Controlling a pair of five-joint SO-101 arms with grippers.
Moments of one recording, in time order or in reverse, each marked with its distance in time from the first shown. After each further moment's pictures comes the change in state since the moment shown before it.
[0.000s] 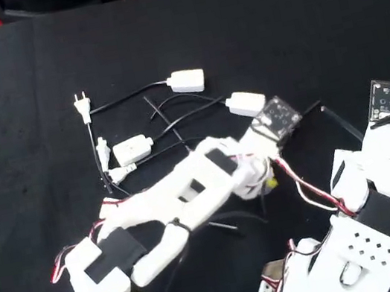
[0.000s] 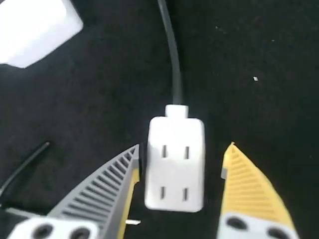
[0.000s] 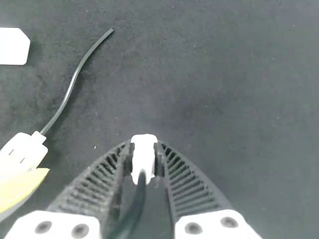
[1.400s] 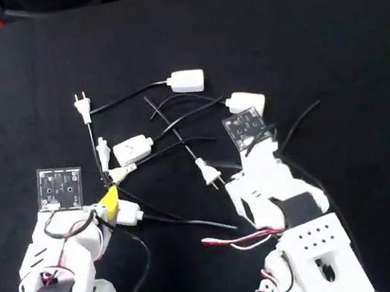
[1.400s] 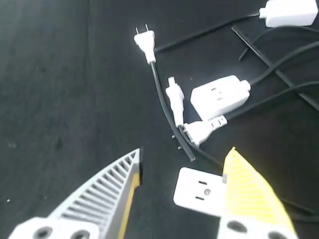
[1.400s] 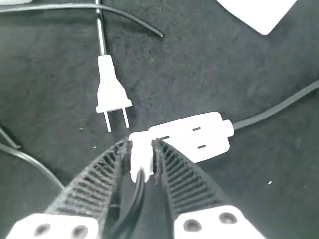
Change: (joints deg) left arm -51.2 -115.7 60.2 34.1 -4.3; right arm -49.3 0.3 25.7 -18.8 -10.0
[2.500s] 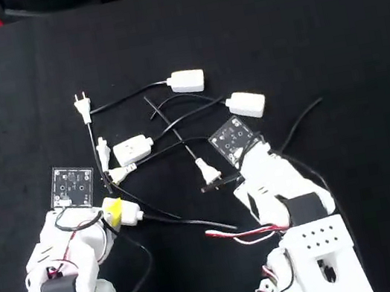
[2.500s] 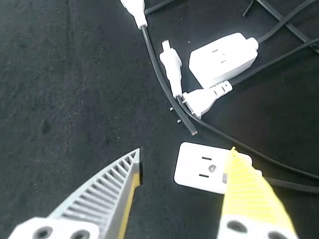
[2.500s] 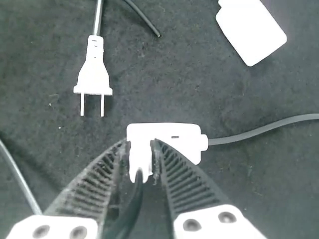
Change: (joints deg) left arm -0.4 -0.3 6.5 0.0 -4.0; right arm 4.6 -0.4 0.6 -1.1 22.9
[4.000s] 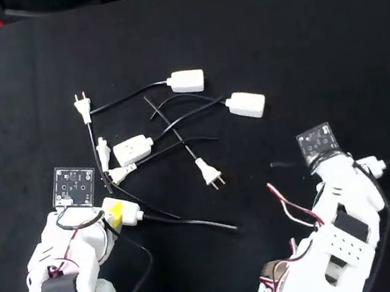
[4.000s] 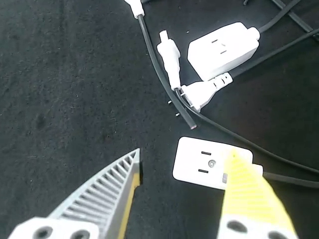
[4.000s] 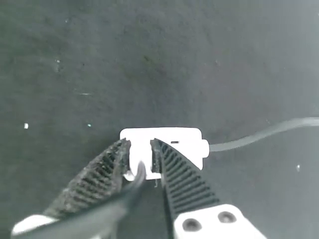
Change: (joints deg) left arm 0.0 0.2 1.0 0.0 -0.1; right arm 47.6 0.8 16.4 -32.2 25.3
